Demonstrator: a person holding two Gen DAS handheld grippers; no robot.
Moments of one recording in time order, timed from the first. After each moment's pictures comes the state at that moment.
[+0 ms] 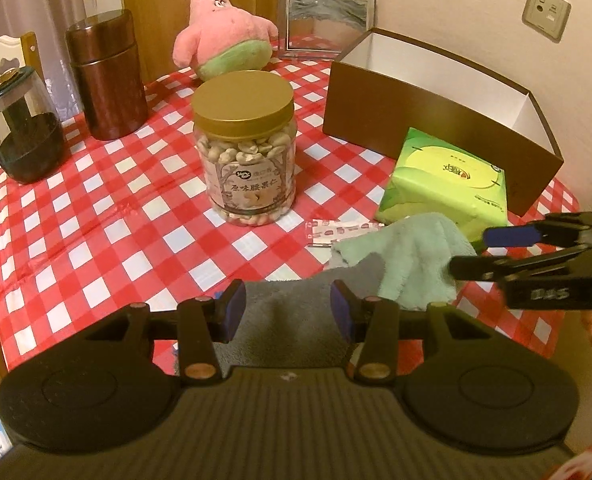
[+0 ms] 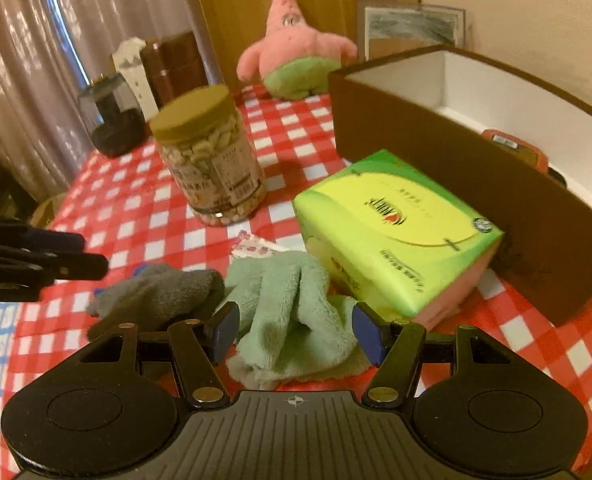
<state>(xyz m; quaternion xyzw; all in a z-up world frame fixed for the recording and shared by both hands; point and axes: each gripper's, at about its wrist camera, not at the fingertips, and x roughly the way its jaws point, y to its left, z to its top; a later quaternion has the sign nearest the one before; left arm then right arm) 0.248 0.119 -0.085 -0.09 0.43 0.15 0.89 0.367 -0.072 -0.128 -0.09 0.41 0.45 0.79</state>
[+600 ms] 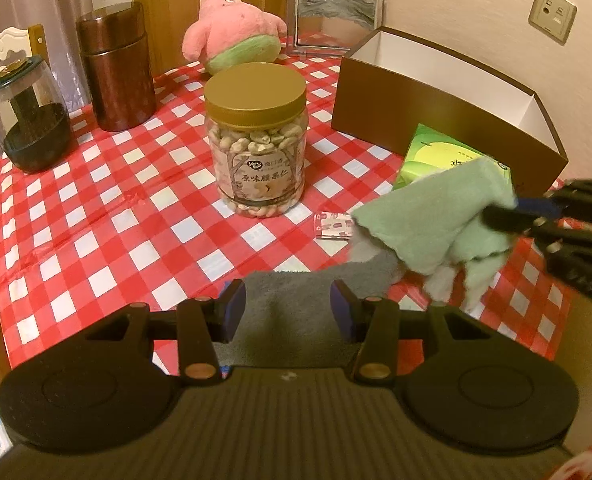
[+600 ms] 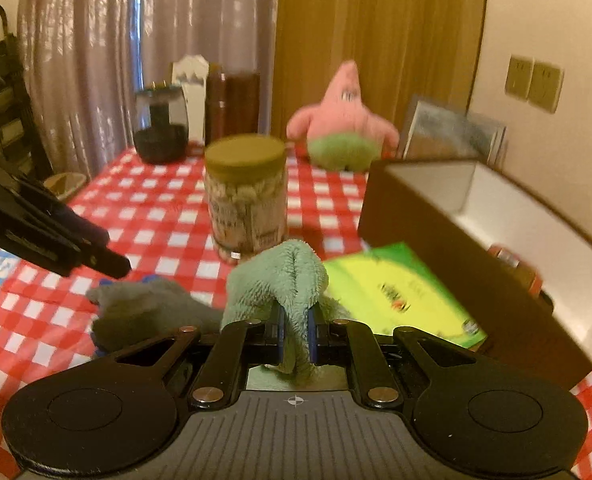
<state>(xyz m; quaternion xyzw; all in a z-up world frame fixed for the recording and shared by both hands) 0.242 0.124 -0.090 -0.10 0.43 0.16 0.88 0.330 -0.092 -0.100 -0.15 0.25 0.51 0.81</state>
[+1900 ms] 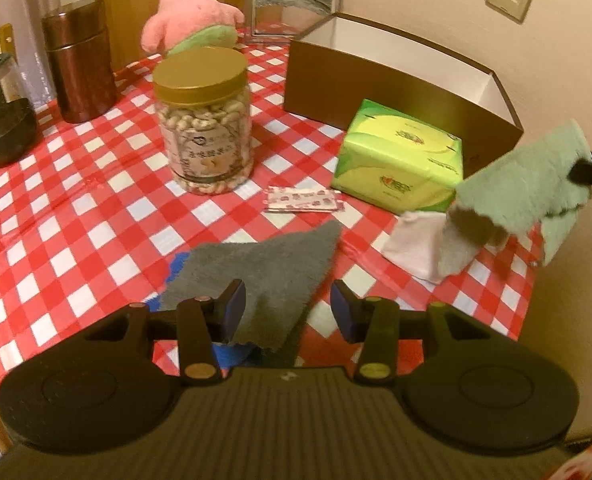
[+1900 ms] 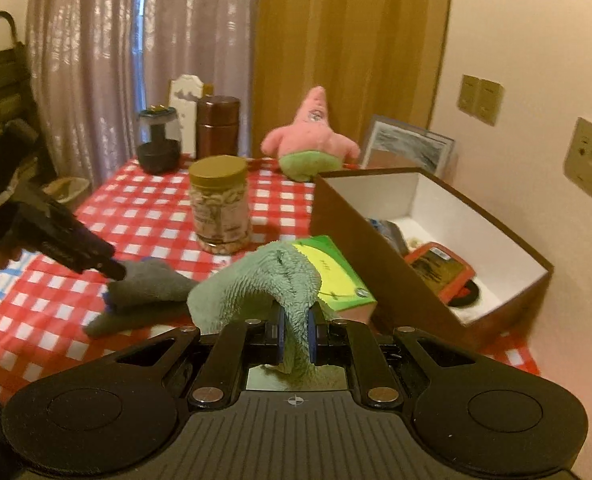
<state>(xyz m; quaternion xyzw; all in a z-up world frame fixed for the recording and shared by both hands) 0.229 0.091 -0.094 -0.10 0.43 0.11 0.89 0.333 -0.207 -0.052 -0.16 0.24 0.50 0.81</state>
